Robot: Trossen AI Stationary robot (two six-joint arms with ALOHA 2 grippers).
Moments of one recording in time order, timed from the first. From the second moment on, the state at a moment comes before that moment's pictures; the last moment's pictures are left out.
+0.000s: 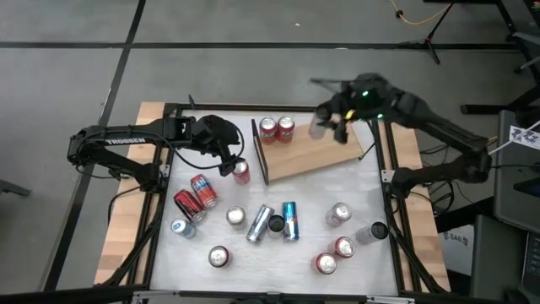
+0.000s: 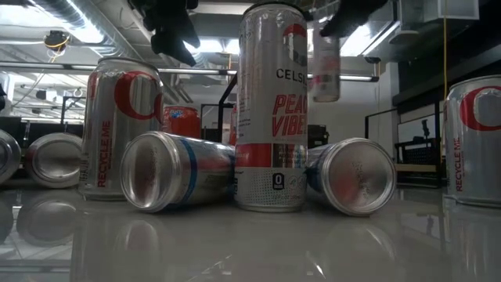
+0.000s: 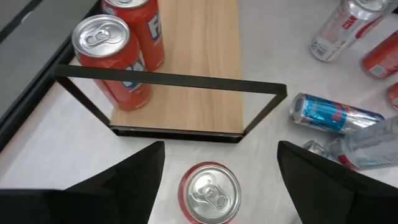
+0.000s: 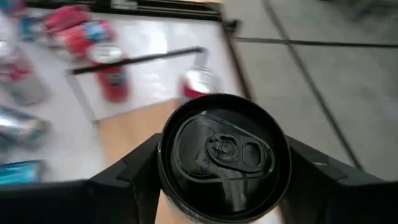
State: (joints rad) left arm 0.17 1.22 1.13 -0.70 -0.08 -0.20; right arm -0.52 1.19 1.35 -0.75 -0.18 -0.37
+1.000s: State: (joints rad) left arm 0.17 1.22 1.13 -0.70 -0.10 -0.20; right arm -1.04 1.17 0.96 -0.48 -0.42 -0.46
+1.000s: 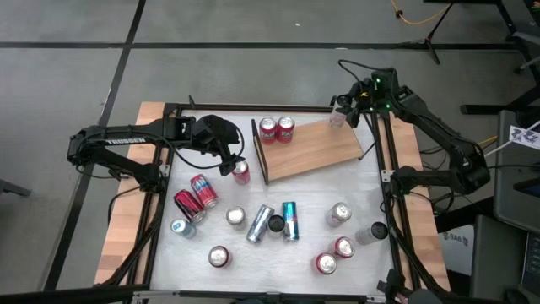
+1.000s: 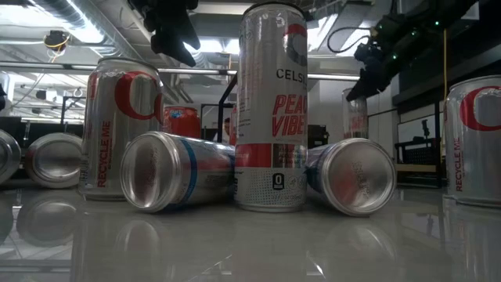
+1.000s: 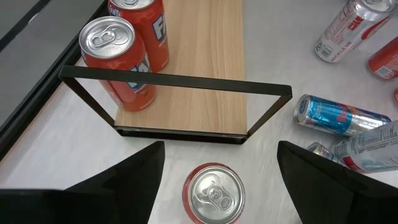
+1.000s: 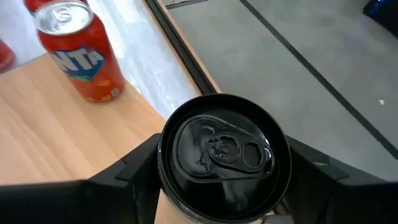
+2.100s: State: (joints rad) left arm 0.17 1.22 1.13 -0.70 -0.10 -0.20; right arm -1.04 1.17 0.85 -0.39 -0.34 -0.50
